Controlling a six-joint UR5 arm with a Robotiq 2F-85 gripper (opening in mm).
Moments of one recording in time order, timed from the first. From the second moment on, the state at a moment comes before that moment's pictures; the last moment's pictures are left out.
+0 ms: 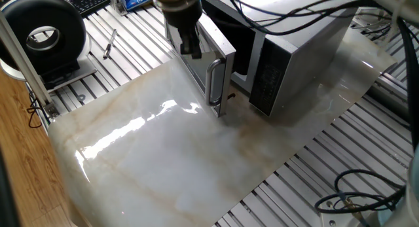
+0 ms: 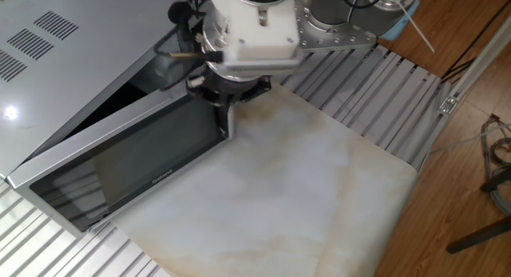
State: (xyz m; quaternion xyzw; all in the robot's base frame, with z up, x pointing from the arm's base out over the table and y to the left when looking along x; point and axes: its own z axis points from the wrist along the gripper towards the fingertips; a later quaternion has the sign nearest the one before) arm 0.533 0.074 0.237 0.35 -0.93 0.10 0.05
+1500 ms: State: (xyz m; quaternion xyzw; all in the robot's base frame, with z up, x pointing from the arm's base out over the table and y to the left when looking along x) arm 0.548 0.101 0.250 -0.08 -1.00 0.01 0.00
